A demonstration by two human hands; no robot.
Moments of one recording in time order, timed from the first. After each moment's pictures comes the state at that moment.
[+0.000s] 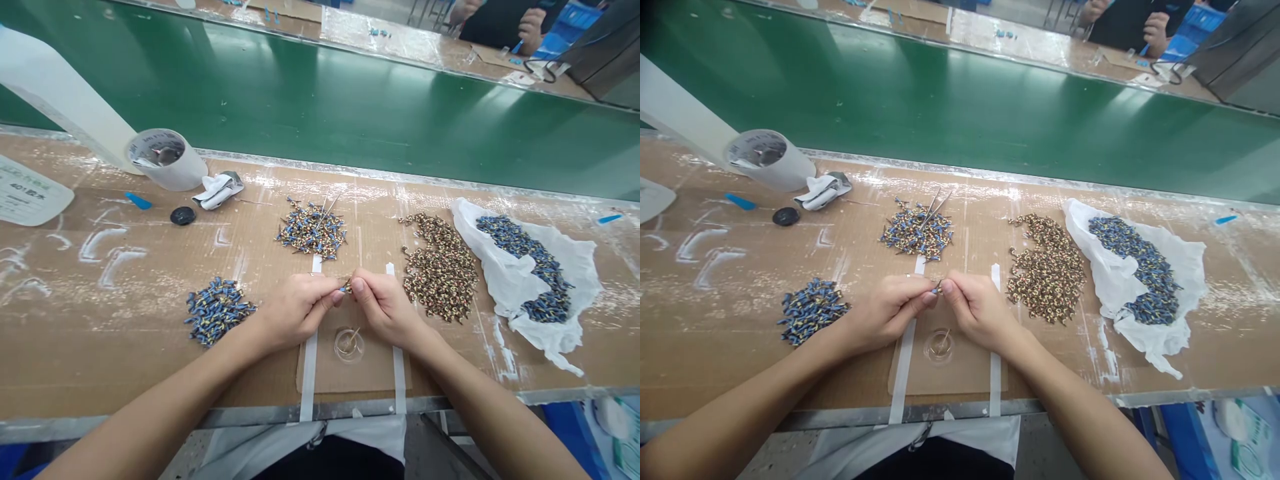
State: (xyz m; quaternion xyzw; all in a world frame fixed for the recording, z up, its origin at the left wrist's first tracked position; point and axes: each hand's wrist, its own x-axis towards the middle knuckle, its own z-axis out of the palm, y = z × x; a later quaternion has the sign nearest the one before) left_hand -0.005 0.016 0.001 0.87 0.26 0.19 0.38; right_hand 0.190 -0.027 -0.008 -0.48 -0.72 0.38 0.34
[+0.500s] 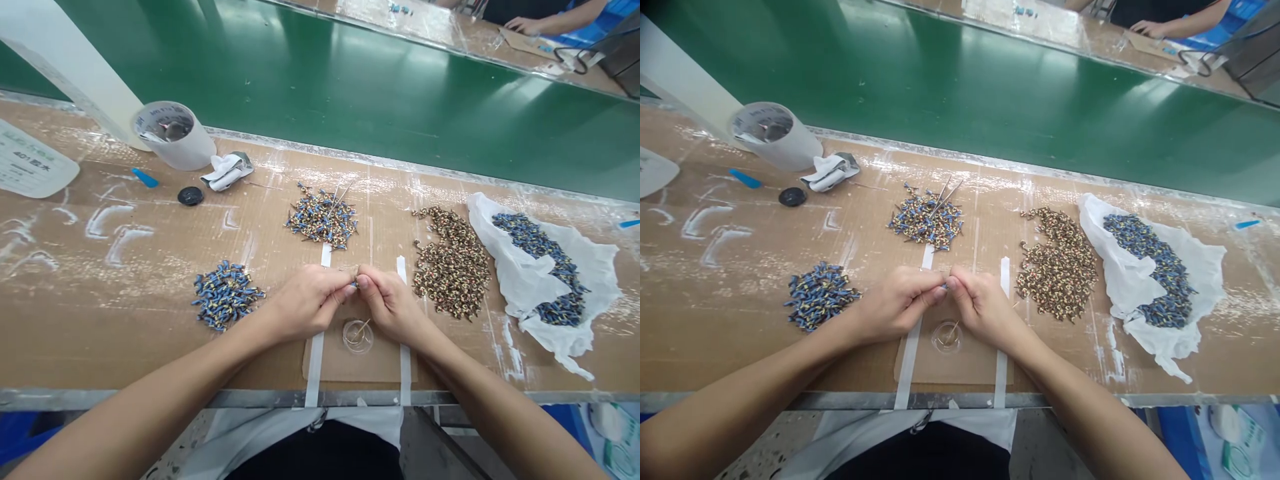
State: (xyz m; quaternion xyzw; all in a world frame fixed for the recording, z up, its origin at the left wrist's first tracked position) left_hand -0.001 0.011 -0.003 0.87 0.24 0.21 0.36; right_hand 0.183 -0.031 -0.009 -0.48 -0.74 0.37 0.29
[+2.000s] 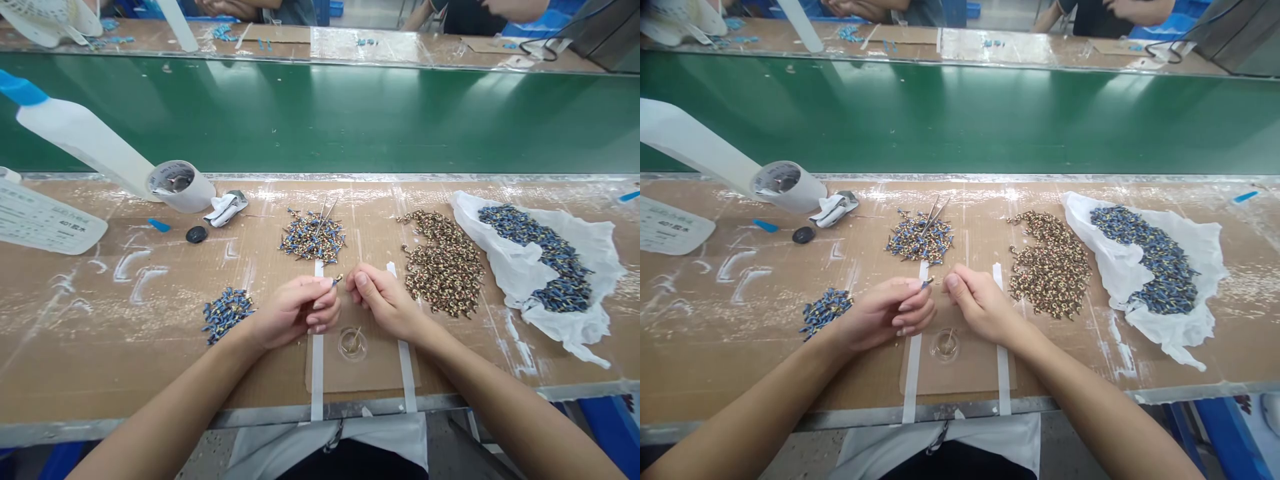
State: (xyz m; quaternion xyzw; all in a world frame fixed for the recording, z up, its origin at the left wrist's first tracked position) left_hand -0.003 0.014 0.015 0.37 0.23 0.16 0.88; right_hand 0.192 -0.026 -0.010 -0.48 -0.65 0.46 0.37
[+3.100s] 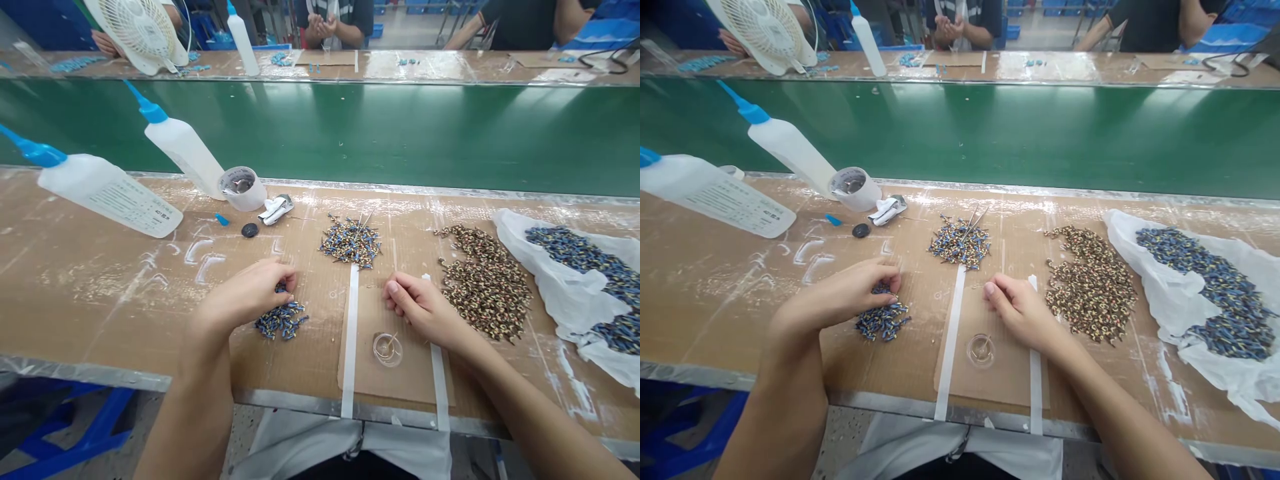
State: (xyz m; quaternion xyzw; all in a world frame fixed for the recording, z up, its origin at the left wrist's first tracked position) left_hand -0.101 0.042 0.054 0.82 0.49 -0.10 0.28; right_hand 0.195 -0.025 -0.007 -0.52 -0.66 0.47 0.28
